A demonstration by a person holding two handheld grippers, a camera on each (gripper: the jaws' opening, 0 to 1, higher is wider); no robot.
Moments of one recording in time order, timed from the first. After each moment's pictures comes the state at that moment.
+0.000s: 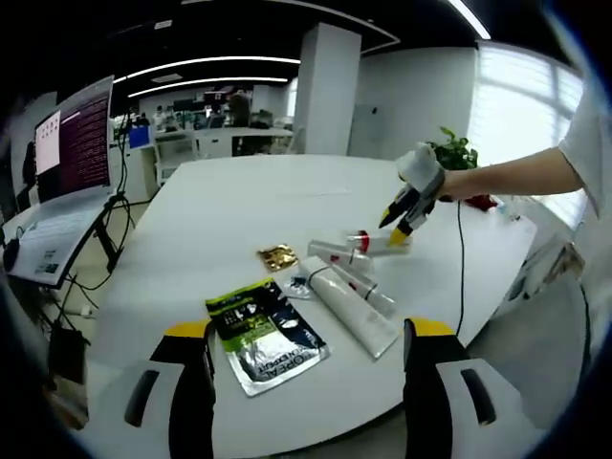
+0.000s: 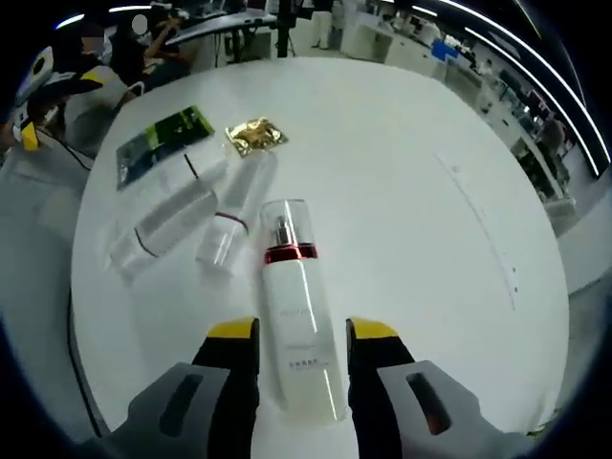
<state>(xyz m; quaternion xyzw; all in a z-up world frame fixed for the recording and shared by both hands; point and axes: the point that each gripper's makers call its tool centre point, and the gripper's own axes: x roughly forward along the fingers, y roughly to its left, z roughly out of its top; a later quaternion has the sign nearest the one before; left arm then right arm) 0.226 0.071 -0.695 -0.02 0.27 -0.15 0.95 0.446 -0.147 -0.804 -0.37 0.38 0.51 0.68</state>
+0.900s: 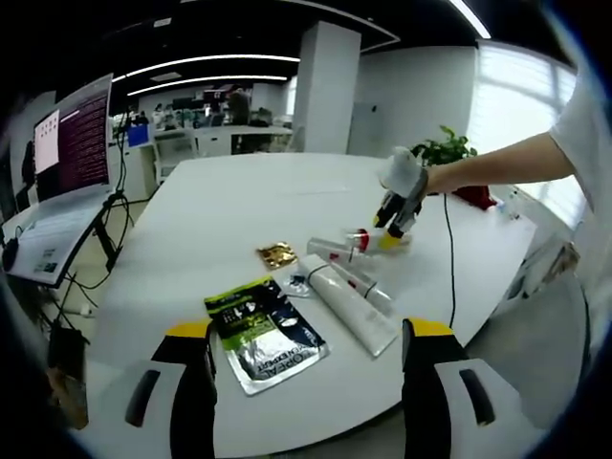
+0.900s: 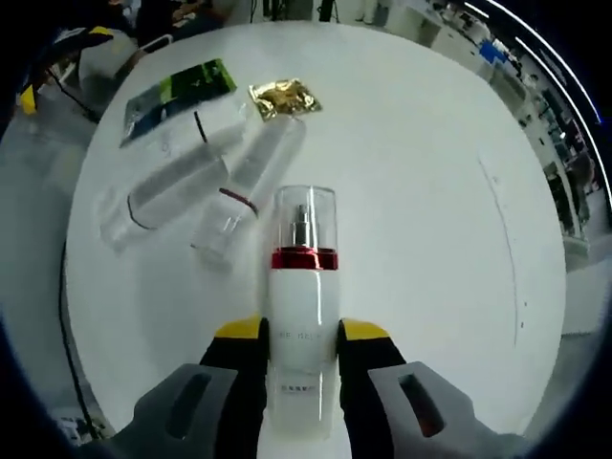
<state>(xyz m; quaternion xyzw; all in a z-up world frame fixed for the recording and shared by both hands) 0.226 0.071 -0.697 -0.02 0.28 -0.15 0.95 0.451 -0.141 -0.831 -0.46 0.41 0.53 0.58</state>
